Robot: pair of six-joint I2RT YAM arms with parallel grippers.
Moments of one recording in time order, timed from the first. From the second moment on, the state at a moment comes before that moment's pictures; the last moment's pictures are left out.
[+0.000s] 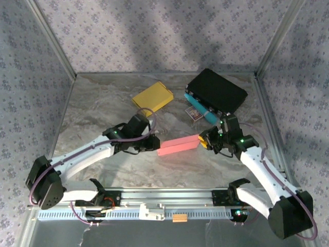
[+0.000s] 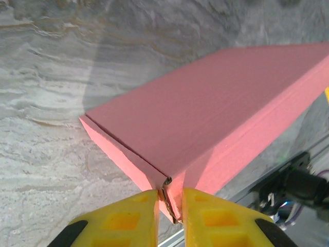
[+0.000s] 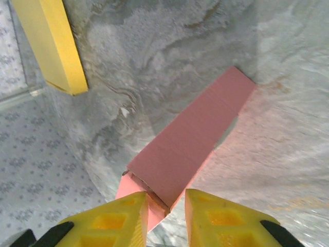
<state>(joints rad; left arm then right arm) -0.85 1.24 0.89 -0.57 0.24 -0.80 0.30 0.93 0.66 -0.62 -0.41 1.28</state>
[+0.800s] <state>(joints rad) -0.68 1.09 0.82 -0.58 0.14 -0.80 0.16 0.93 0.86 -0.88 -0.25 0.91</state>
